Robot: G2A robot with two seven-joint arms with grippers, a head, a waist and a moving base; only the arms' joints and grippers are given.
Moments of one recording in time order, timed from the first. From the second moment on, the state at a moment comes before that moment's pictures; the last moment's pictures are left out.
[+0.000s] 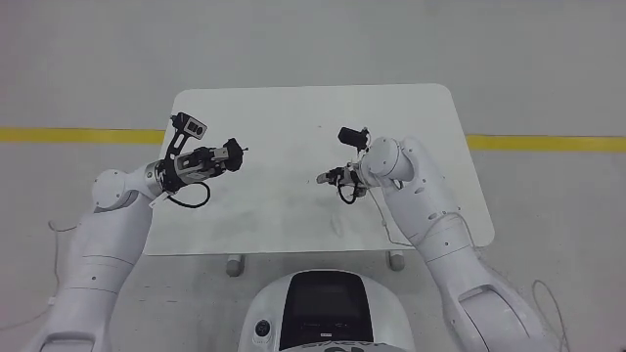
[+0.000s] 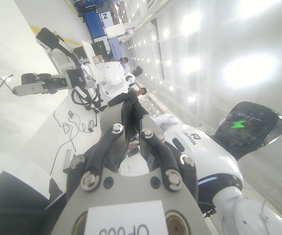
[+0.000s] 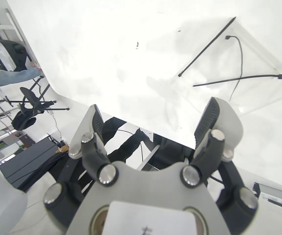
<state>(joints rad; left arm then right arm) 1.21 -1.03 -1.40 -1.25 -0.81 -0.34 -1.39 -1.02 -1.56 1.19 -1.19 -0.93 0.34 1.29</state>
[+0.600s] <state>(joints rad) 1.21 -1.03 -1.40 -1.25 -0.81 -0.34 -1.39 -0.99 -1.65 1.29 -1.09 -1.17 0.34 1.37</state>
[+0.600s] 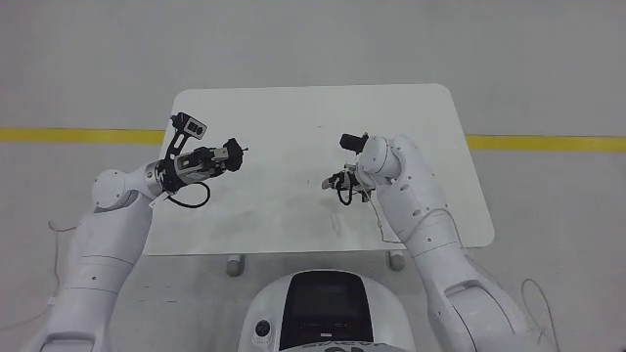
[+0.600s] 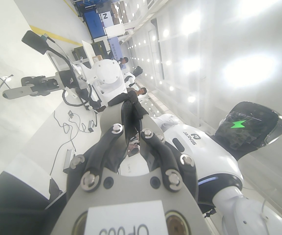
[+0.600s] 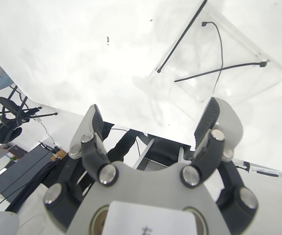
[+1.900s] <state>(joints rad) 1.21 -1.03 -1.40 -1.25 -0.81 -0.34 -1.39 -1.02 -1.78 1.48 -1.09 -1.45 0.34 1.36</state>
